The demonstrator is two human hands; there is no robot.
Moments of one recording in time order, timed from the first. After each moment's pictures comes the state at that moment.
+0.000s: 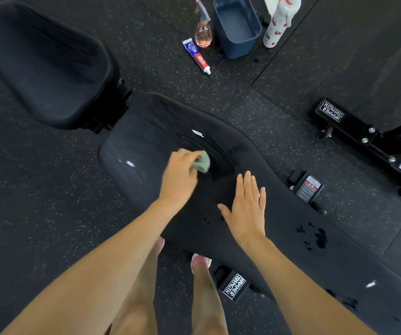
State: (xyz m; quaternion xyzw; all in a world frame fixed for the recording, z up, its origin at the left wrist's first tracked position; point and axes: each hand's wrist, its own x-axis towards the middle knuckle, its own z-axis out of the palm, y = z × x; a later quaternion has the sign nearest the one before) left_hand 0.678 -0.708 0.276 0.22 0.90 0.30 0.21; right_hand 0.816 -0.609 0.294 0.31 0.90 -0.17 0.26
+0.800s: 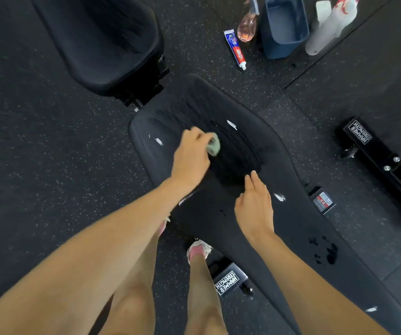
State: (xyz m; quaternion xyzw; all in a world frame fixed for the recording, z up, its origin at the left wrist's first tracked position) left_hand 0.661 -0.734 0.270 0.20 0.93 0.26 0.16; right_hand 0.798 -0.625 0.296 0.28 0.90 -0.22 0.23
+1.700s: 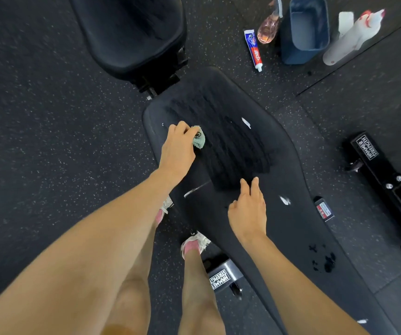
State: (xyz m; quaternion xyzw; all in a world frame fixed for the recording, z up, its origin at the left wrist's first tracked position) left_hand 0.651 -0.780 0.255 0.13 0.95 0.23 0.14; right_hand 0.799 -0.650 0.297 0.28 0.88 -0.23 0.30
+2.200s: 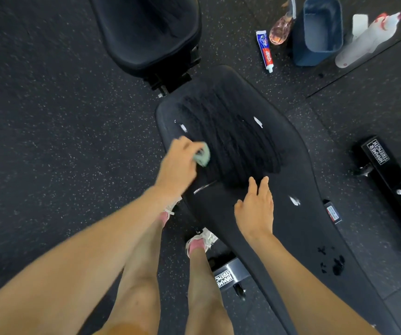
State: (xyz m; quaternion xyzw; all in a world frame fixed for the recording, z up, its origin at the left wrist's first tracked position) left_hand 0.689 -0.816 0.270 0.16 0.94 0.28 0.14; right_hand 0.802 -0.657 0.290 0.27 0.89 -0.21 0.29
